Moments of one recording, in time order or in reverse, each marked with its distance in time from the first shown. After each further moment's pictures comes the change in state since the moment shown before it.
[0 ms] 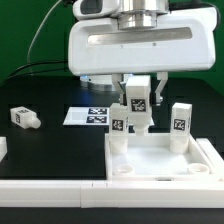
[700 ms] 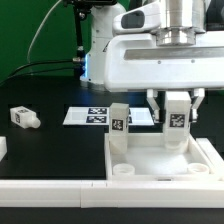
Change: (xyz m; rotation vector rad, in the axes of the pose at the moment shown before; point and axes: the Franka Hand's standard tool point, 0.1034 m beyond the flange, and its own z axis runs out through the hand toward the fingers) arm -0.004 -0.051 0.025 -0.007 0.127 -0.159
